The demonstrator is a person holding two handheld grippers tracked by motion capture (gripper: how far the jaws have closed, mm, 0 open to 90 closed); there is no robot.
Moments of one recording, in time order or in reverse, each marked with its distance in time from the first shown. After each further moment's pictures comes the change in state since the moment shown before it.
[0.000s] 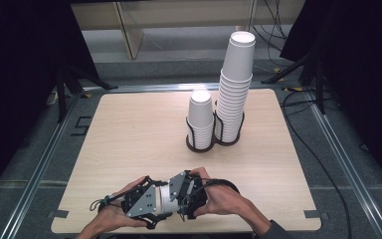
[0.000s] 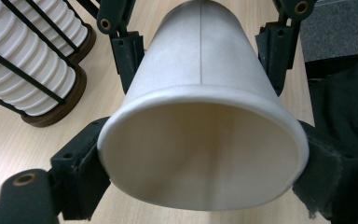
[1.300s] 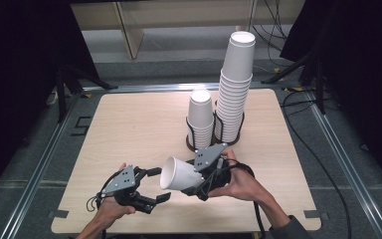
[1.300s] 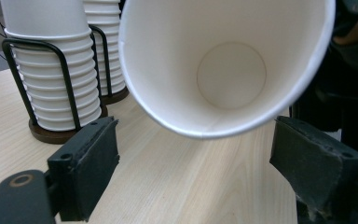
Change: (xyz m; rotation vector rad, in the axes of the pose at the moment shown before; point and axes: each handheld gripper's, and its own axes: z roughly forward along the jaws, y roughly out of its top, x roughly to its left) left arm 0.028 -0.021 -0.011 -0.442 0.013 -0.477; right arm -0.029 -0.038 -0.057 -0.407 -0.013 0.218
